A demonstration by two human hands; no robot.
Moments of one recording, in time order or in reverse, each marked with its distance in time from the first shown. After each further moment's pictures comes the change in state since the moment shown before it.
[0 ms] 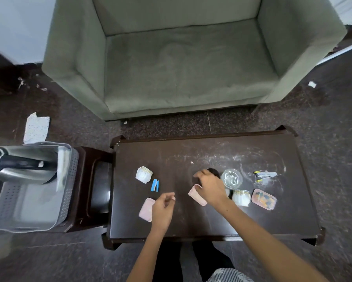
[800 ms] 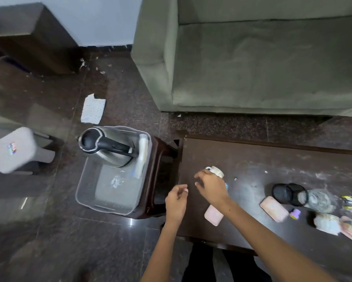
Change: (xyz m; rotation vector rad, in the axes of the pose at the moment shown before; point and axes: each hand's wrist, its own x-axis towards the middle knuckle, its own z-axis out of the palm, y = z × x) left_hand 0.072 -0.054 -0.219 -0.128 0.107 -0.079; right_hand 0.068 -0.258 0.087 0.067 -0.002 -0.176
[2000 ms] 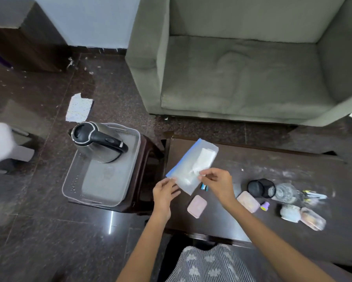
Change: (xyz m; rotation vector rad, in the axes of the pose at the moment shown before) left_hand -0.036 0.029 -0.016 -0.623 -0.031 -0.221; right_hand -0.064 0.006 -0.047 0.762 0.274 0.177
